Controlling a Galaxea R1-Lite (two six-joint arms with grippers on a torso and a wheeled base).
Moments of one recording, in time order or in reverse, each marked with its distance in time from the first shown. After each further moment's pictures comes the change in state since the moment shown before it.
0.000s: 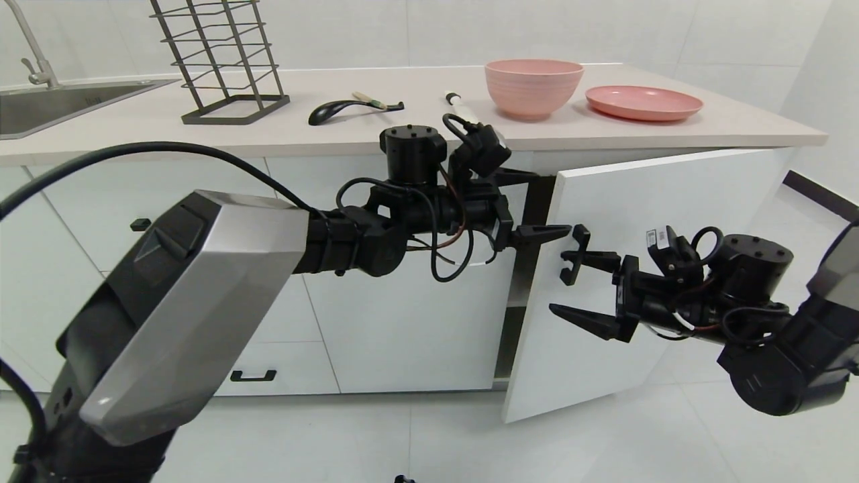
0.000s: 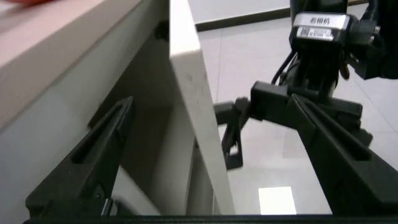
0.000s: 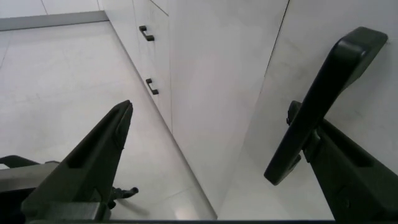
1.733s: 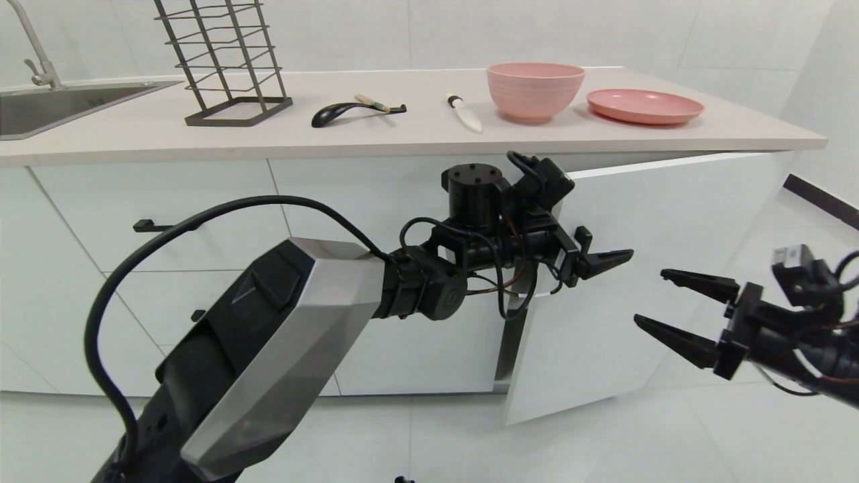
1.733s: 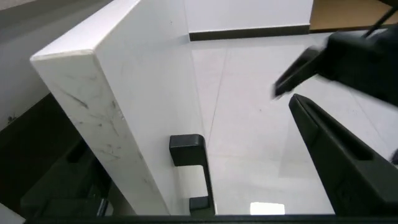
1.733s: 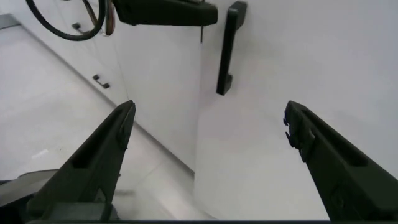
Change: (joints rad) left arm -0.143 0.140 -0.097 -0.099 0.182 -0.109; right arm -0.239 -0.336 0.391 0.017 -0.194 0.001
